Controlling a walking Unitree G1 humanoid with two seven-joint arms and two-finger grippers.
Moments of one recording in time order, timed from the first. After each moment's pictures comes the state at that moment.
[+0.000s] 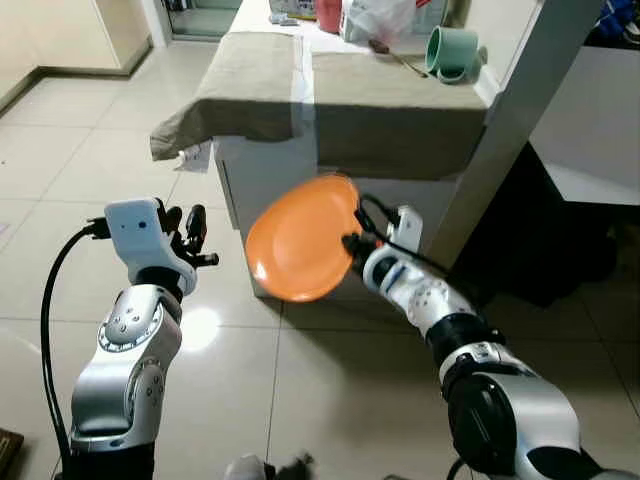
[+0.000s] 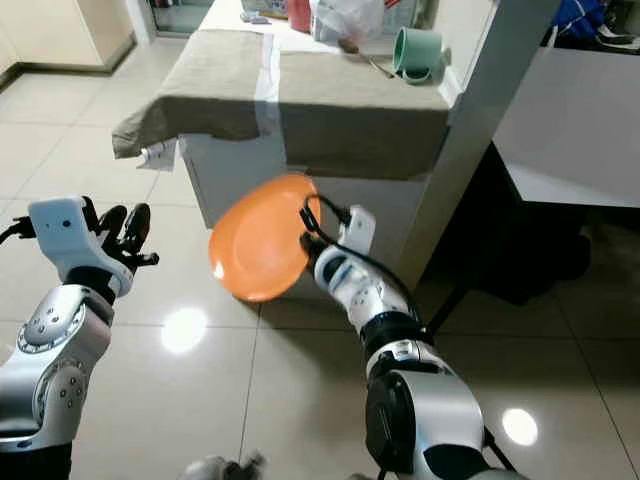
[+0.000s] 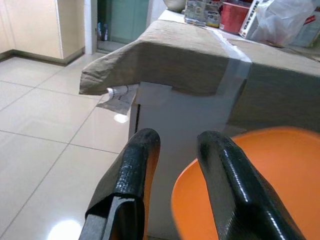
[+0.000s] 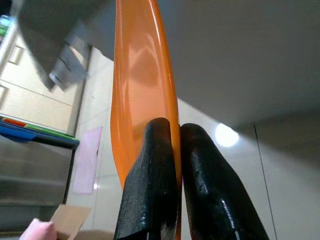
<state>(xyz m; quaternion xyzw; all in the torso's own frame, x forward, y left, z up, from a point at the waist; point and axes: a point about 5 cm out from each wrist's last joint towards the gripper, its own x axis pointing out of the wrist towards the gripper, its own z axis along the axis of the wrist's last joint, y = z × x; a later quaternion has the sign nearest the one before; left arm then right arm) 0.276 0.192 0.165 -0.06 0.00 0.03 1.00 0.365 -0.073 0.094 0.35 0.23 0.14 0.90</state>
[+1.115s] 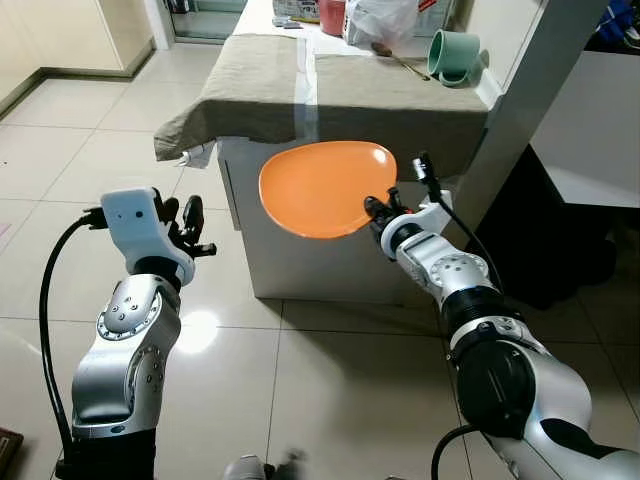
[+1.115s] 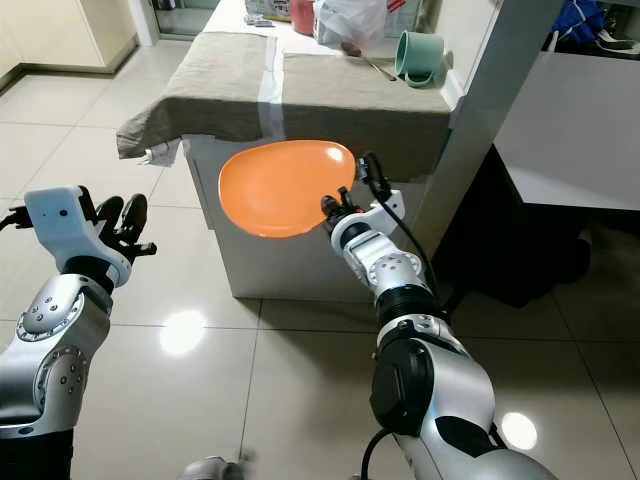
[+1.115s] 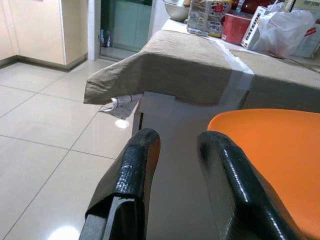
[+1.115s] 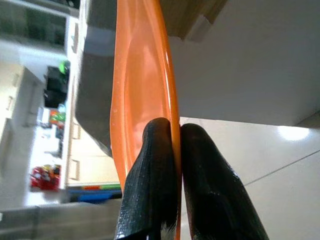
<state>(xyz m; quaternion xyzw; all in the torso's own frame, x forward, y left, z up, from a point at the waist) 0.284 0.194 0.173 -0.06 -0.01 0.03 1.00 0.384 -0.093 0.123 0.54 0.21 0.07 0.81</state>
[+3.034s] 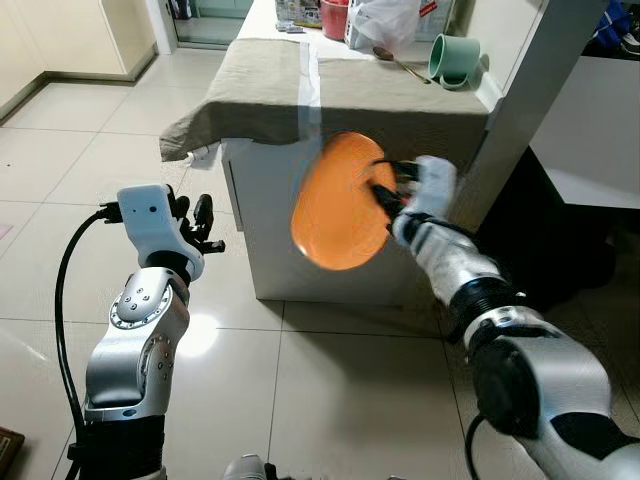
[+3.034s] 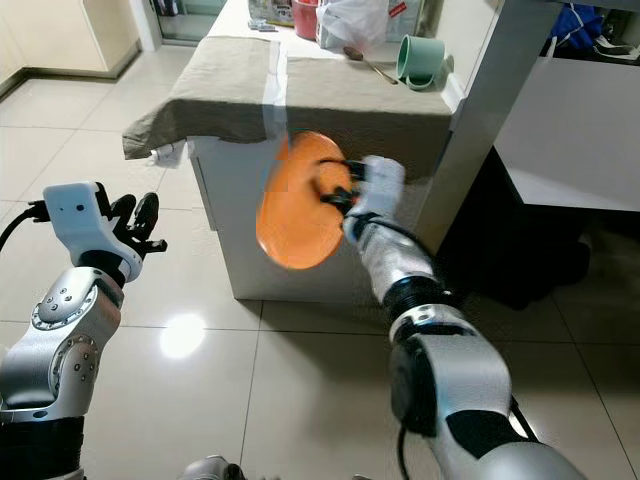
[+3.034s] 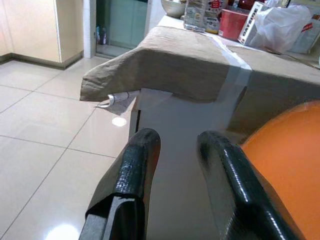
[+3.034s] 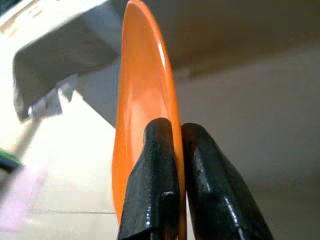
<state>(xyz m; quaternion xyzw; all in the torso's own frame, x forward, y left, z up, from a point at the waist) 0.295 0.189 0.168 -0.06 0.00 0.02 1.00 0.391 -0.118 0.127 0.25 0.16 0.09 0.95</state>
